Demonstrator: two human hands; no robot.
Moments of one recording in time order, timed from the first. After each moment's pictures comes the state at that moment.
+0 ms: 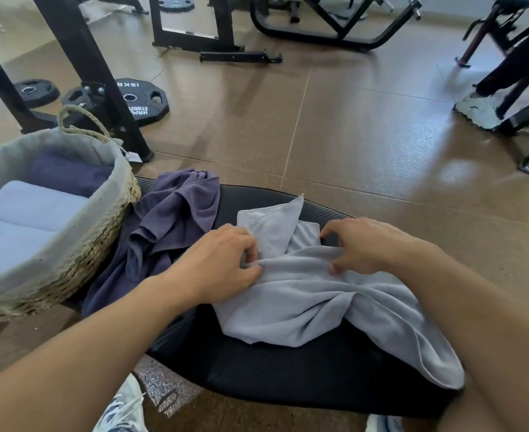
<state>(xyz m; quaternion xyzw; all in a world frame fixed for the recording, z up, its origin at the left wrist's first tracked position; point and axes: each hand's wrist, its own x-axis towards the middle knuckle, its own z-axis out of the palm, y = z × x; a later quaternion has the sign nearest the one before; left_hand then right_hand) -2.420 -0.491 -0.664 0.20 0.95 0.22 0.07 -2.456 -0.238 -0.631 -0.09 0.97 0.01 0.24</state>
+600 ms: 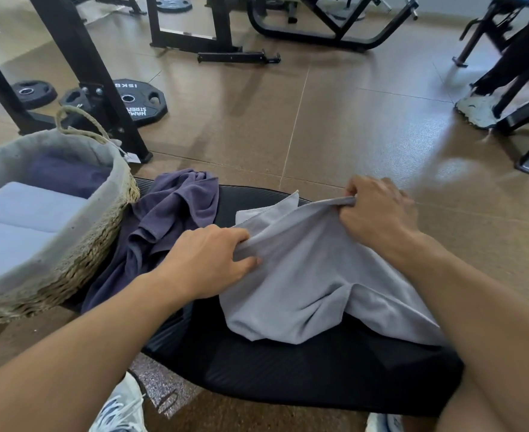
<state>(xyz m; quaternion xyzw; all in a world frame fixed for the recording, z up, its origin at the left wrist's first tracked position) -2.417 -0.494 -0.651 0.15 0.98 0.11 0.06 -2.464 -0.239 -0.619 0.05 0.99 -0.12 -0.04</state>
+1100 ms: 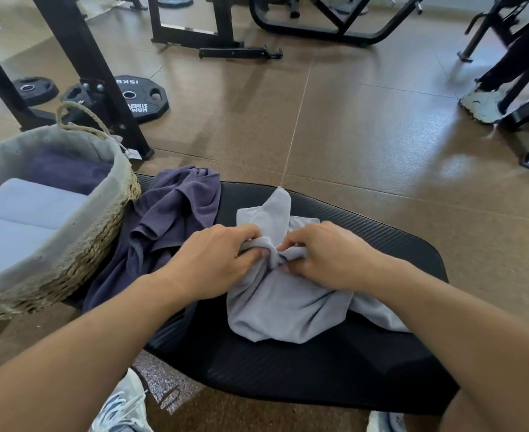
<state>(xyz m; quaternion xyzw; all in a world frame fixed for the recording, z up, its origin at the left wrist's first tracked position) -2.415 -0.495 -0.654 0.18 0.95 0.23 0.07 -2.431 -0.281 -0.641 -0.19 0.96 -0.12 0.16</state>
